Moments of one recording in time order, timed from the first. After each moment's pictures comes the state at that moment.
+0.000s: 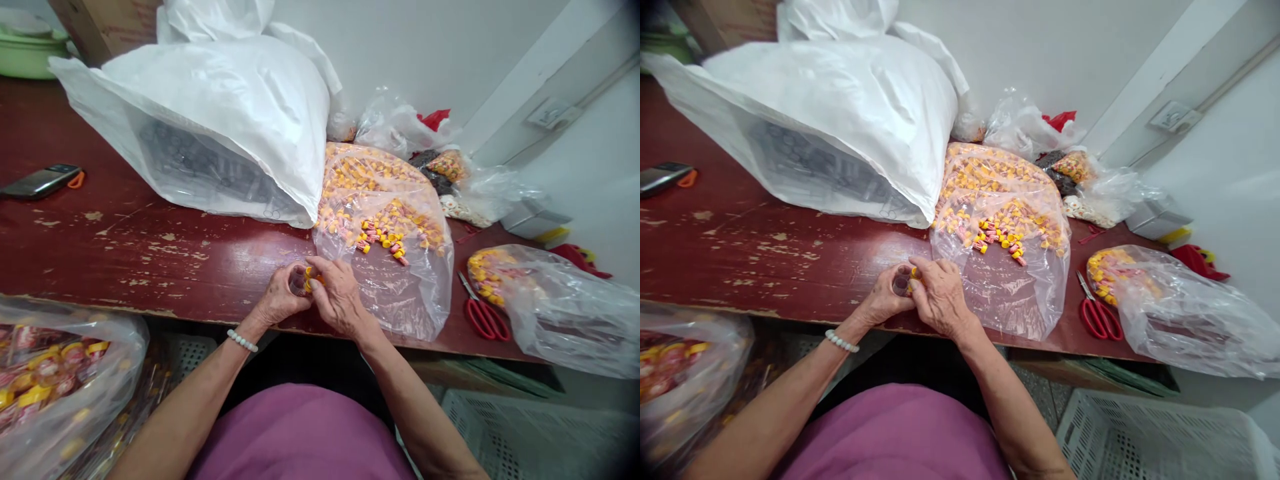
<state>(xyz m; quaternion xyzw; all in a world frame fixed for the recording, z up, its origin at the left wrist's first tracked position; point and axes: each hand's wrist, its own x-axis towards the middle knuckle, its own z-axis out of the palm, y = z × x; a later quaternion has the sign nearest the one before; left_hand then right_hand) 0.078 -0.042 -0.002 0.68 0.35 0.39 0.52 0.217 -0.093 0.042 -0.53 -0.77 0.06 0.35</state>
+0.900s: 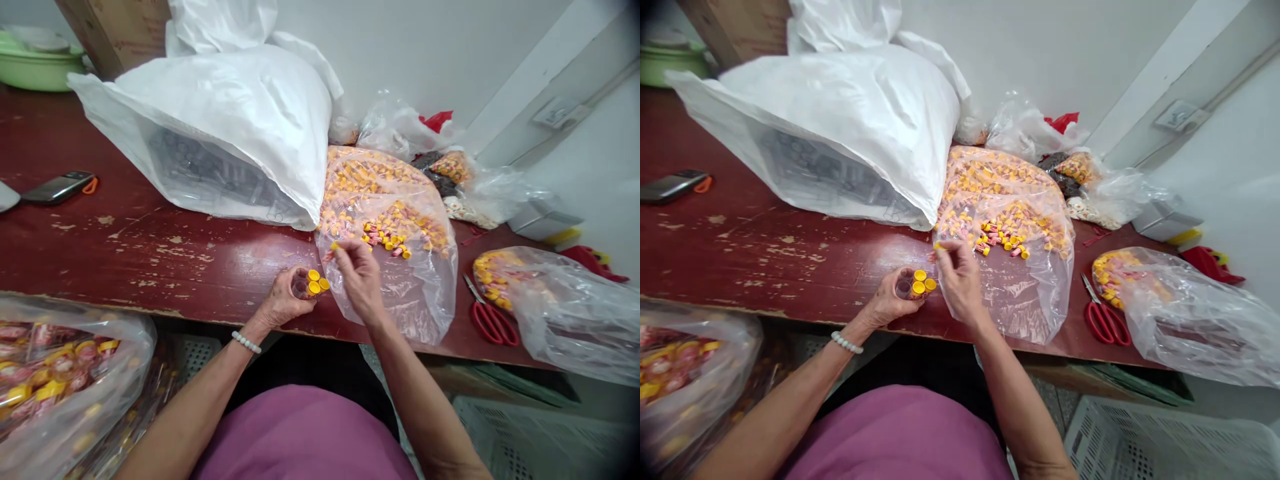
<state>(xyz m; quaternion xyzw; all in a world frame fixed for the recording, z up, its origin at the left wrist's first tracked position) 0.083 -0.046 -0.002 0.67 0.37 0.41 0.50 0.237 -0.067 0.047 -0.54 -0.58 0.22 0.57</state>
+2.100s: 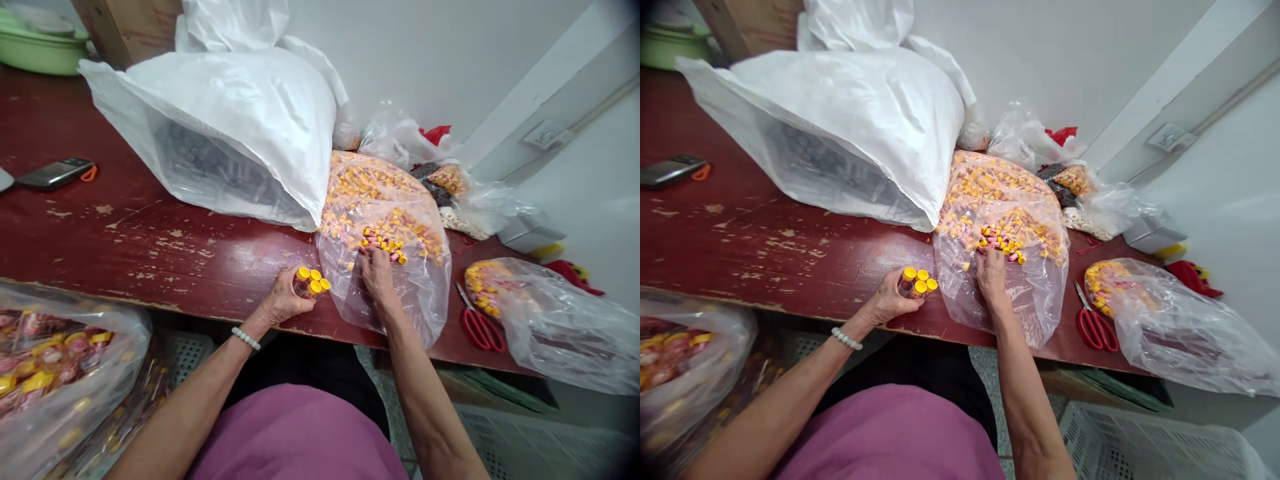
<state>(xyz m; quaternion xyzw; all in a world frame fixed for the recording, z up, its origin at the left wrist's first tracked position) 0.083 -0.043 -0.014 0.66 0.36 0.41 0.51 0.333 -0.035 -0.021 -0.74 -0.61 -0.05 0.29</state>
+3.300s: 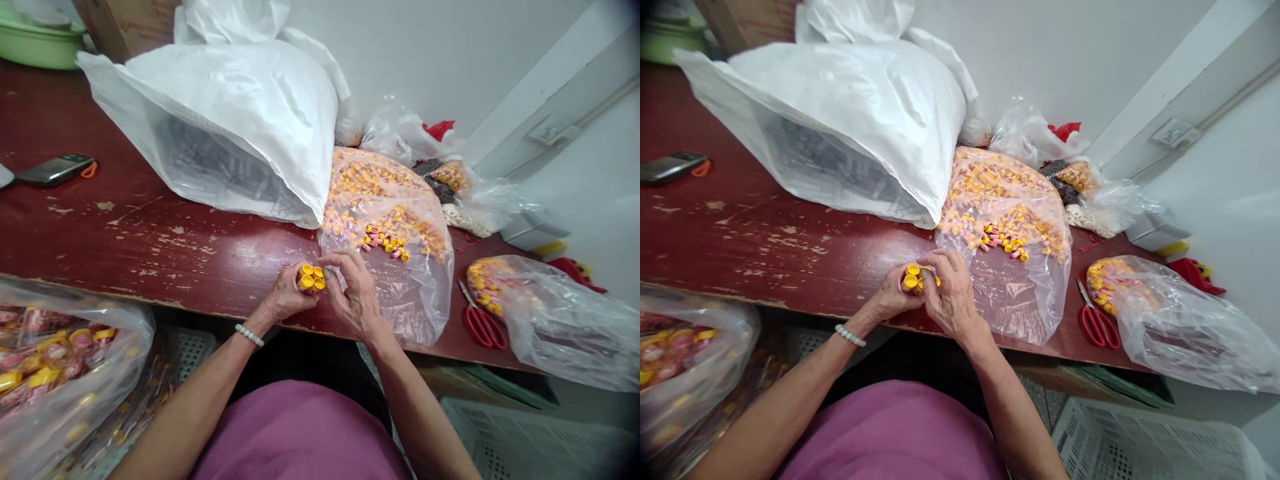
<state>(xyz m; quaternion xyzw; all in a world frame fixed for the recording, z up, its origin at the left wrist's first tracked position) 0.079 -0.039 -0.013 0.73 0.35 0.40 0.43 0.211 -0.099 0.072 -0.51 -0.76 0.04 0.41</state>
